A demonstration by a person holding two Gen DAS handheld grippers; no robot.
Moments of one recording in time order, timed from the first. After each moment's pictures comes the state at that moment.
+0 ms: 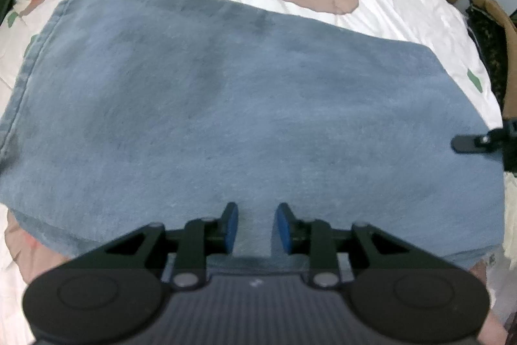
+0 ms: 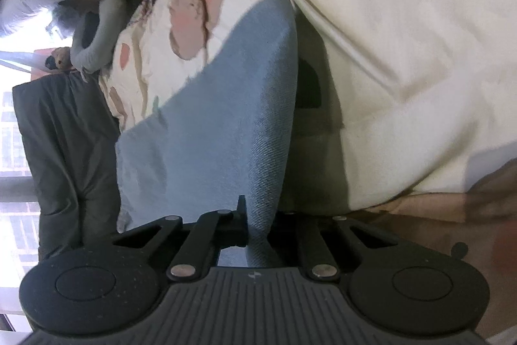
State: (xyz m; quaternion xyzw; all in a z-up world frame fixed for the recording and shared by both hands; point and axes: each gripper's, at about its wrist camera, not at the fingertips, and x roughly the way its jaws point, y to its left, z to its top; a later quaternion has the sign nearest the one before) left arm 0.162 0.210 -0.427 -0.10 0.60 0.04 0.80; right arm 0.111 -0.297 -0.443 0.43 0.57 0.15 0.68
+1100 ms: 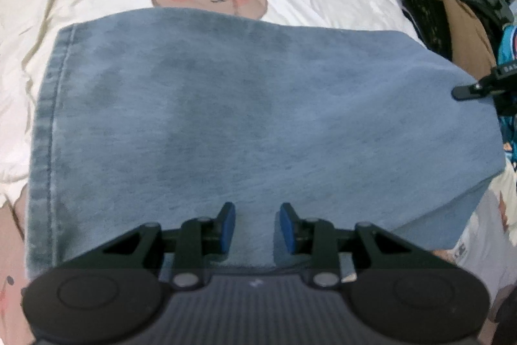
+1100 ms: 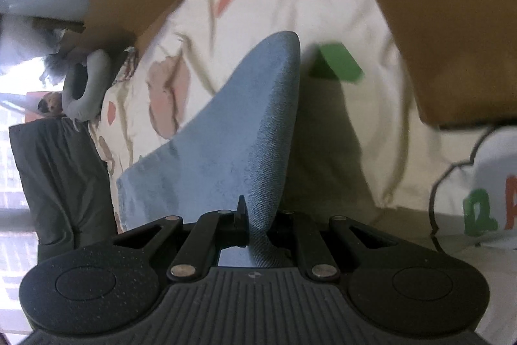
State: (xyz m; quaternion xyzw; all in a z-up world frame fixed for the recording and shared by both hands) left arm 0.175 0.172 -0.415 -0.06 0.58 -0.07 0.81; right arm 0.102 -0.444 -0.411 0.43 0.56 0.09 0.70
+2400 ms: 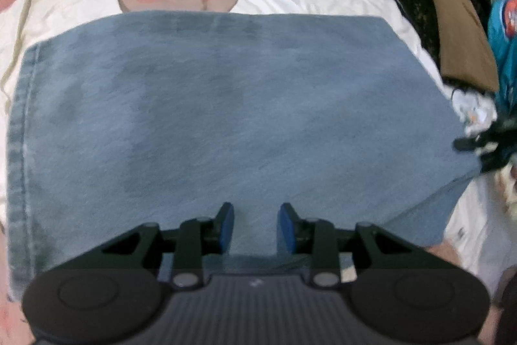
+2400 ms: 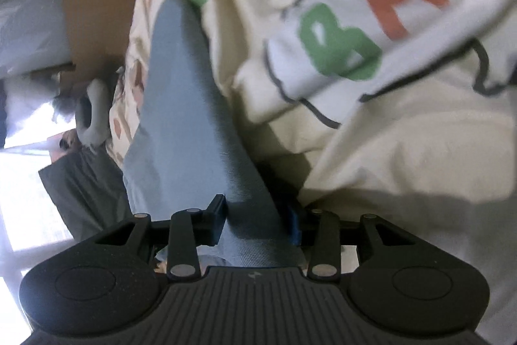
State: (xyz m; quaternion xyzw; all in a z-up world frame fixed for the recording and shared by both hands) left arm 0.200 0.147 -0.418 -0.06 0.59 -0.10 0.80; right arm -0.012 -0.469 -0.496 0.57 0.54 0.07 0.62
